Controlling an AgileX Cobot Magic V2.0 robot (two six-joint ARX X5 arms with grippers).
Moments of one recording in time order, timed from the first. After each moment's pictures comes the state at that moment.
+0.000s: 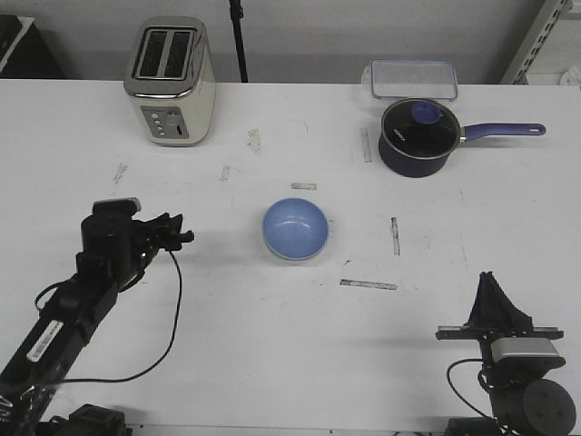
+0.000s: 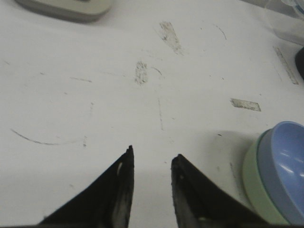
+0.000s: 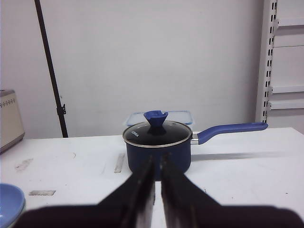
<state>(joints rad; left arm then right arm) -0.19 1.08 0.85 -0.13 0.08 -0.32 0.04 0.11 0.39 -0.18 0.00 0.08</state>
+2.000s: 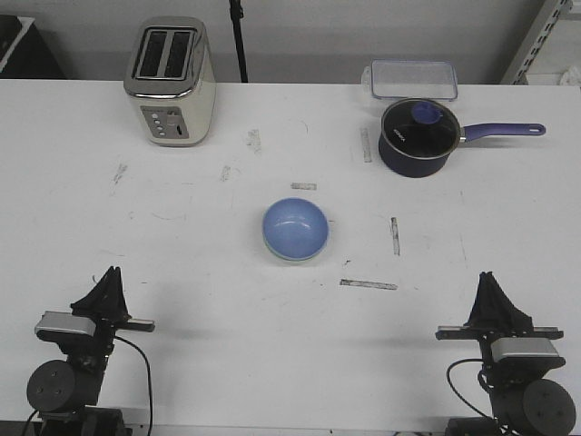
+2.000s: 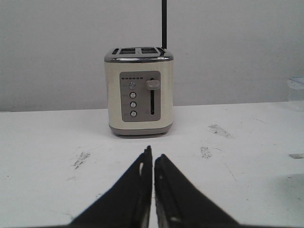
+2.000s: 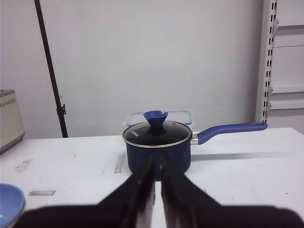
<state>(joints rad) -0.05 0.07 0.20 0.10 0.00 0.02 0.04 0.11 0.39 -0.18 0.00 0.08</state>
